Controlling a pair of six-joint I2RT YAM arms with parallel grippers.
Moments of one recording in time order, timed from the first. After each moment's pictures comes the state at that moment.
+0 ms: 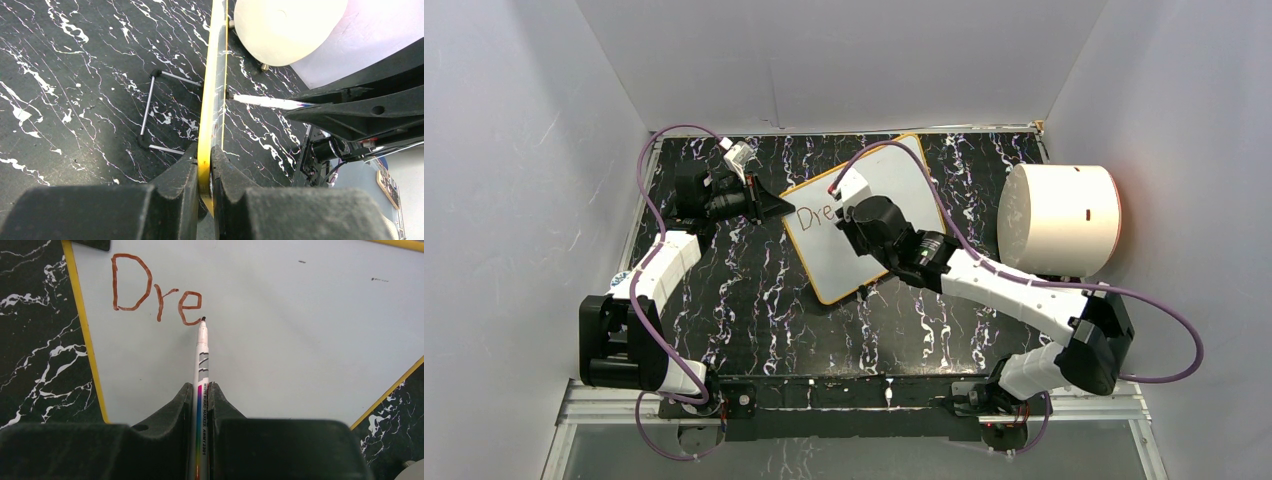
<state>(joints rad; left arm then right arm) -0.10 1.40 0.92 0.10 0.97 -0.28 1.01 1.41 1.16 -0.26 0.38 0.02</state>
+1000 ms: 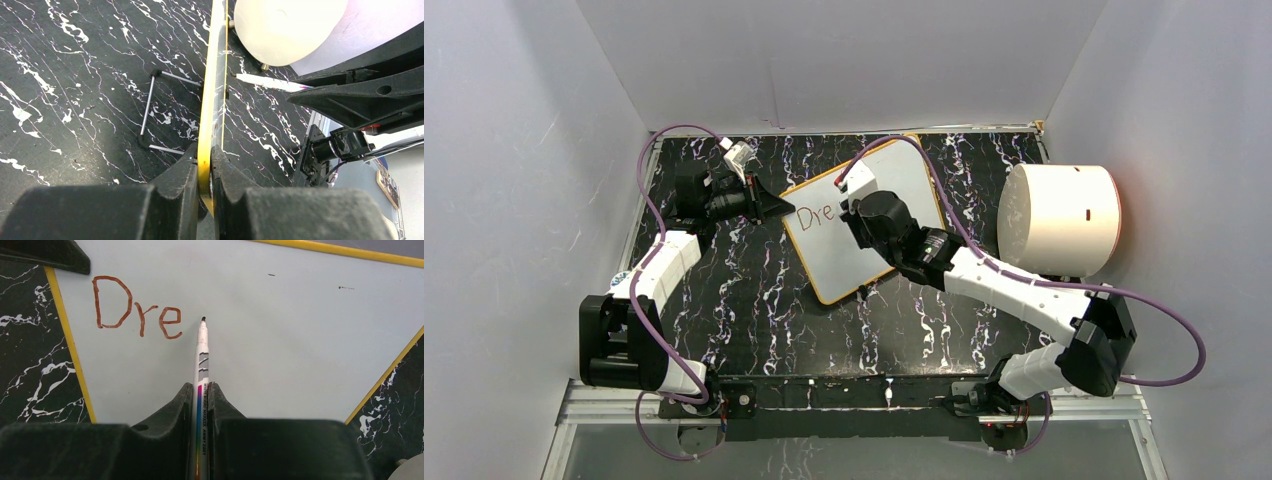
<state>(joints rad) -0.10 1.40 0.92 0.10 0.97 -0.28 0.98 1.38 1.16 -0.22 0.40 0.02</state>
